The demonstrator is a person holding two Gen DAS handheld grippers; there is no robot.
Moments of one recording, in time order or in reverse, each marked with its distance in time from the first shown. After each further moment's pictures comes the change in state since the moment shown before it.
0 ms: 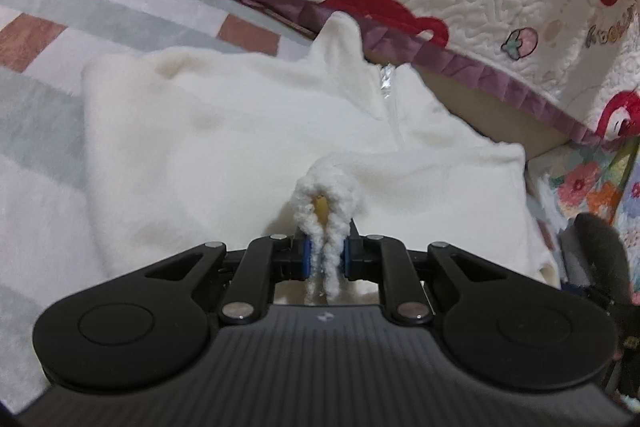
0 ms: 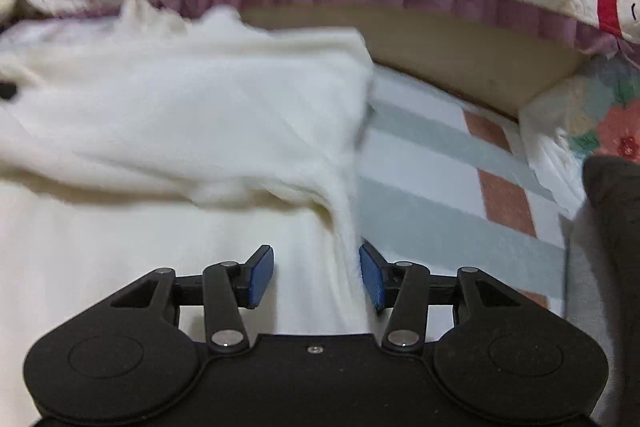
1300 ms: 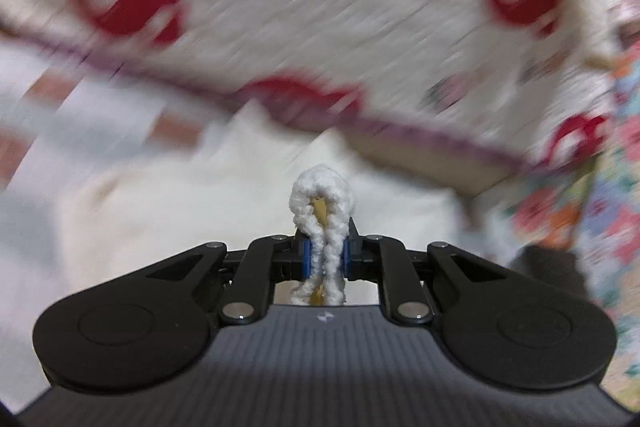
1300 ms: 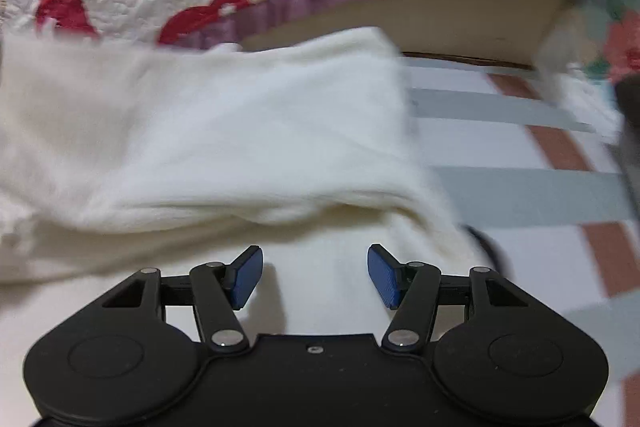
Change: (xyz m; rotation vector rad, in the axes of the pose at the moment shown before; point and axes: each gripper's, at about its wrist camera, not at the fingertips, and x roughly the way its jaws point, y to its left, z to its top) left arm -0.044 -0.073 0.035 0.062 -0.046 0.035; right arm 0.007 0.016 -0.001 0.249 -0.028 -0.051
